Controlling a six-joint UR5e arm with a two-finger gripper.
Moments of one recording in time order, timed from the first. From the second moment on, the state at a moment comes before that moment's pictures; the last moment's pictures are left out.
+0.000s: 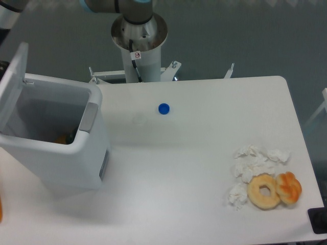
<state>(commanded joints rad) 2.02 -1.63 -1.60 -0.82 0.92 -0.04</state>
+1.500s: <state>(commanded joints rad) 2.11 -1.61 -1.71 -0.83 1.01 0.25</state>
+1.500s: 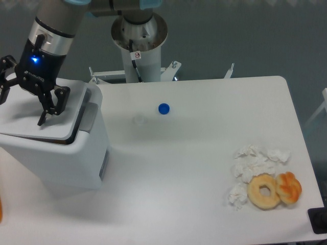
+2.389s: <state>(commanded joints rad) 2.17 -1.56 -1.73 -0.87 1.02 0.29</state>
